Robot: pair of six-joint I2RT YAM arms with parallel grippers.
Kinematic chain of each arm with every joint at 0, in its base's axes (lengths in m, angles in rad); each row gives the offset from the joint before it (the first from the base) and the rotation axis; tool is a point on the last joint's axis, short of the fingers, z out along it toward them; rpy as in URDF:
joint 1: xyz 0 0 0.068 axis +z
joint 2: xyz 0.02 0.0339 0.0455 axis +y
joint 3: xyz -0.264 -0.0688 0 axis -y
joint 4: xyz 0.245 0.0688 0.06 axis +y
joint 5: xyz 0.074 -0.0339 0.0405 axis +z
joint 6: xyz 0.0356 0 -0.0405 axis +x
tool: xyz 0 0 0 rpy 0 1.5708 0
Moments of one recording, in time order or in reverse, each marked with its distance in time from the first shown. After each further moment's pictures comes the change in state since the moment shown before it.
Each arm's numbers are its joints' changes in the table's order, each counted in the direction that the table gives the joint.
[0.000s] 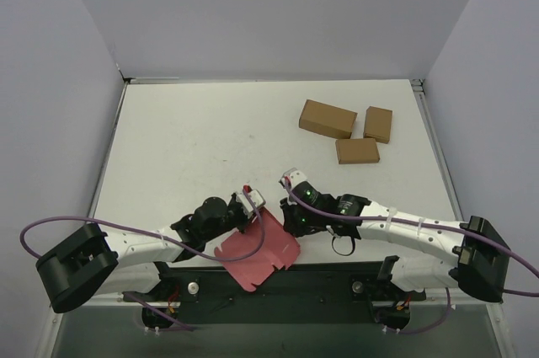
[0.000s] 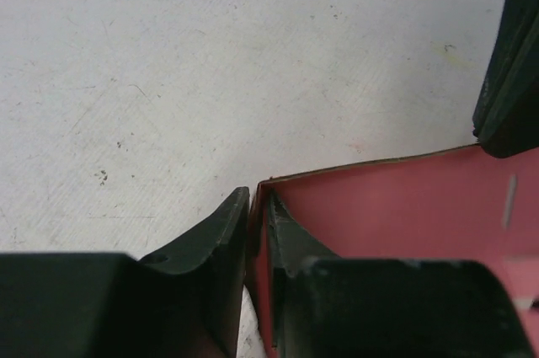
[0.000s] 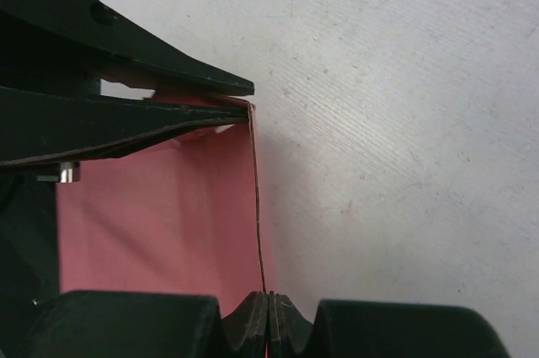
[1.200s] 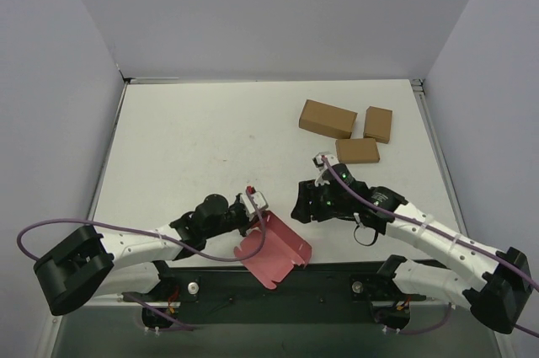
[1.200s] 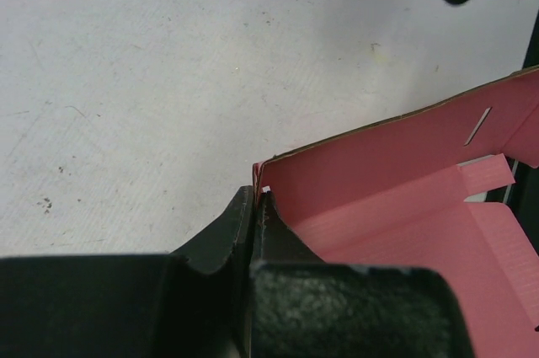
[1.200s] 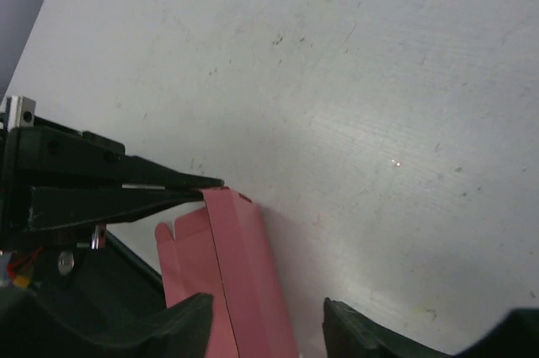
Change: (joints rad) left arm 0.018 -0.011 0.052 0.098 -0.189 -0.029; right arm -0.218 -0.236 0.002 0.108 0.091 0.078
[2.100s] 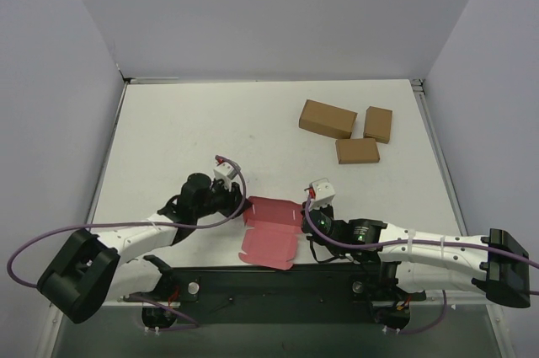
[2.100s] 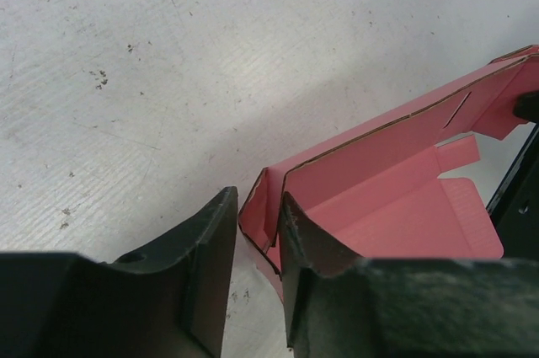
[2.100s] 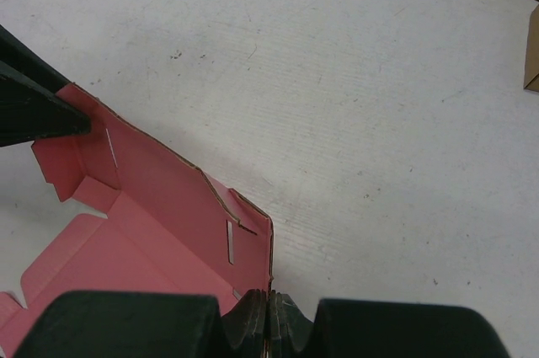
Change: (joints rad) left arm 0.320 -0.002 0.032 0.153 -0.132 -0.377; right arm 0.393 0.038 -0.199 -0.151 -0.678 0.103
